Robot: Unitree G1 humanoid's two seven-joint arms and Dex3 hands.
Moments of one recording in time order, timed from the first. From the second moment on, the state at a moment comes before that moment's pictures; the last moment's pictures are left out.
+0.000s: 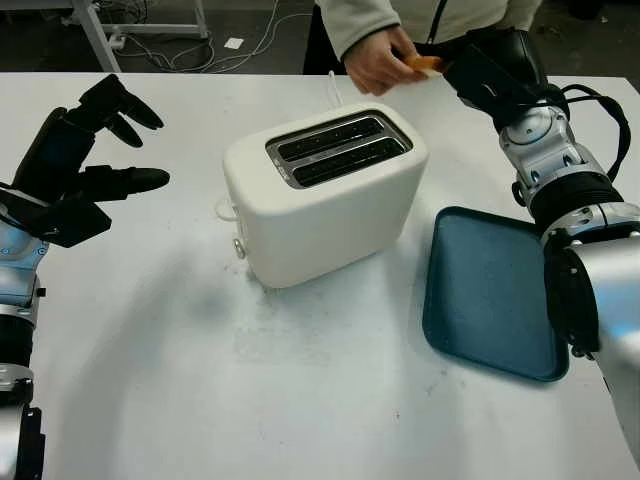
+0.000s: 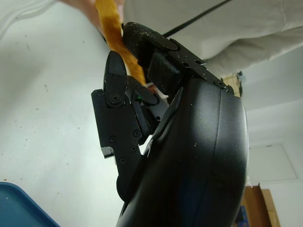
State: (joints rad) left arm -0.54 0.69 0.13 0.56 0.12 -0.65 -0.25; right arm -1.26 -0.42 0.09 1.34 -0.37 -0.18 -0.14
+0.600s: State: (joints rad) left arm -0.54 0.69 0.13 0.54 0.12 -0.64 -0.25; right arm -1.23 -0.52 0.06 1.29 -0.32 -0.31 0.14
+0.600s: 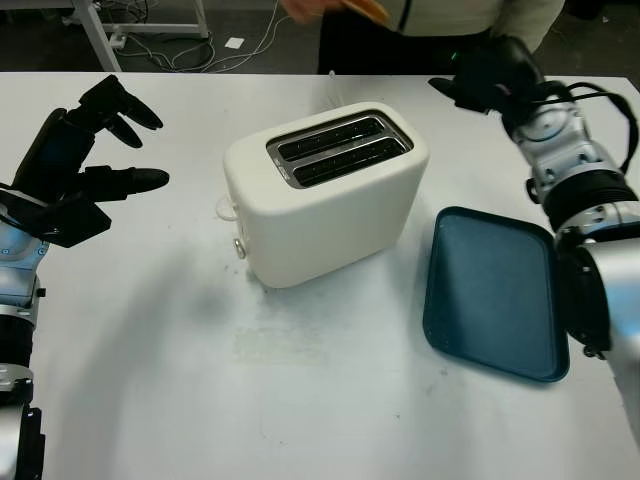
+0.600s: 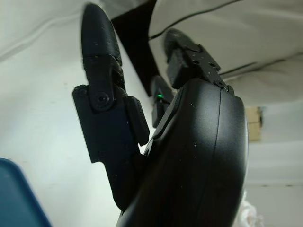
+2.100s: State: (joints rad) left arm 0.02 0.21 0.10 0.06 -0.01 -0.31 -0.16; right arm 0.01 -0.08 -0.06 0.11 0.28 -0.21 0.32
